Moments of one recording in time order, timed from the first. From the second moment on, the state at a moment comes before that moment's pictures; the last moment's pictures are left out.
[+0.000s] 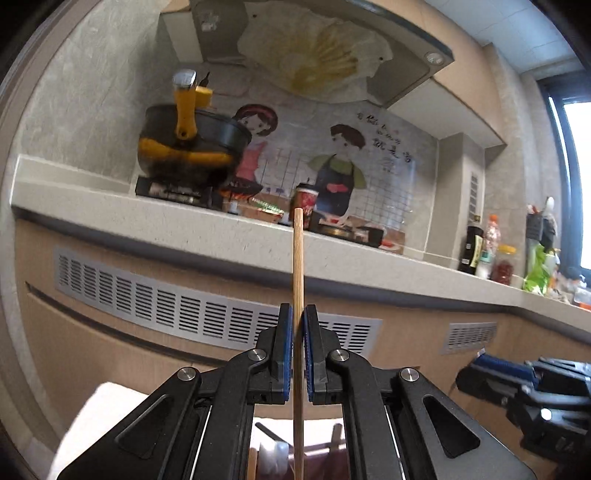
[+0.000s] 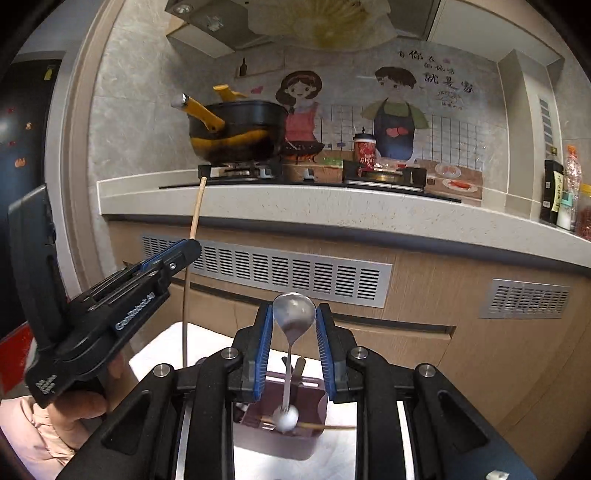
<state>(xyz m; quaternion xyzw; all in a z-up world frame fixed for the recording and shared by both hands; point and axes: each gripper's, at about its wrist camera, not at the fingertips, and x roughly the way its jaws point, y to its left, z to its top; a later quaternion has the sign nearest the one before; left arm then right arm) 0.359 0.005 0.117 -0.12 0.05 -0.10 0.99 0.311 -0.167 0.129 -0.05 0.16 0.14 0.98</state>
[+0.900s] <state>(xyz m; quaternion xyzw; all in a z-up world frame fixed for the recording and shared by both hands) 0.306 0.016 -0.013 -0.04 0.28 -0.10 0.95 0.287 -0.205 0.018 -0.06 0.31 0.12 0.94</state>
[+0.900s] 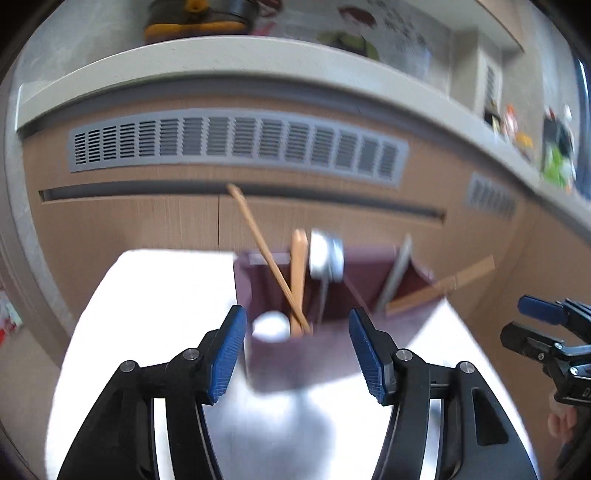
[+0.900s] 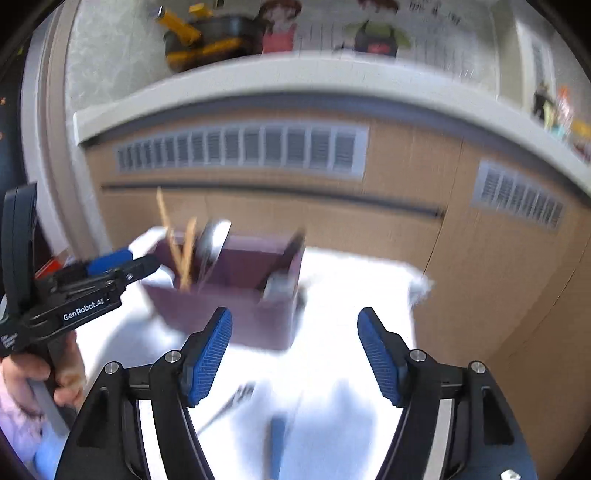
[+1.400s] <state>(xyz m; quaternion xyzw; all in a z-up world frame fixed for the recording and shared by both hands) 0.241 0.004 -0.064 -0.01 0.40 -0.13 0.91 0.264 -0.213 -0.089 -0.04 0.46 0.12 0.88</state>
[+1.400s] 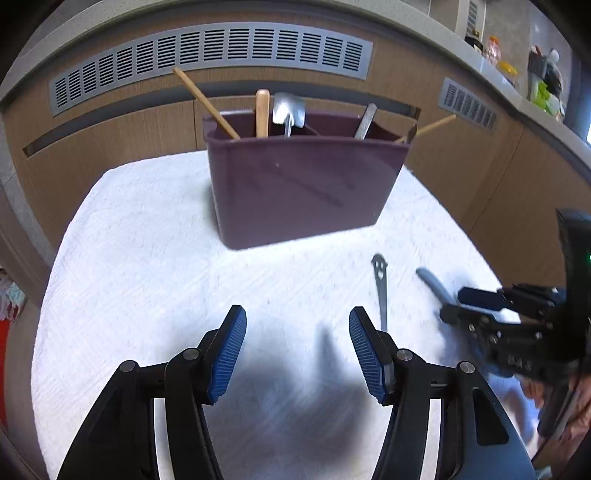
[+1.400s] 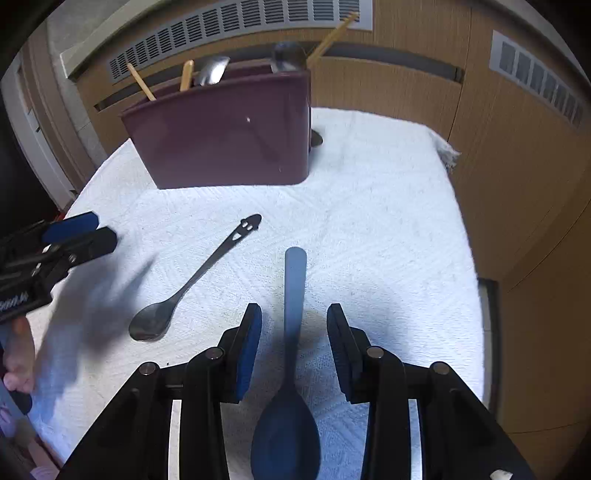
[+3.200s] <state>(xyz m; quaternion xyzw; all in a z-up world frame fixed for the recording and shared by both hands) 0.186 -0.015 -0.002 0.02 0.31 -0.15 0.94 0.200 -0.235 -0.026 0.02 0.34 0.12 0.93</state>
